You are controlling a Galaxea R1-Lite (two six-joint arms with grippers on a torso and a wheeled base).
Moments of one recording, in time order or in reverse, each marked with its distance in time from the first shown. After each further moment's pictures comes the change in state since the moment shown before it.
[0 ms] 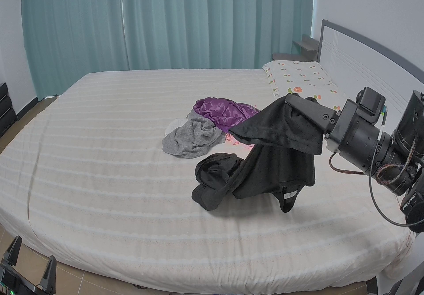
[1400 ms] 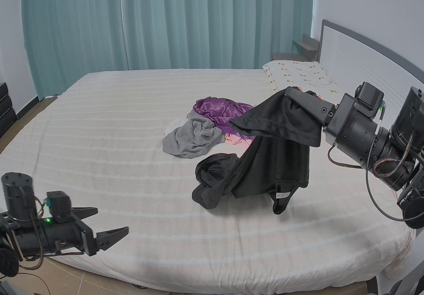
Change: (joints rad) left arm -0.229 1.251 -0.189 -0.537 -0.266 -0.078; right arm -0.016 0.024 -0.026 -0.024 -0.004 -0.023
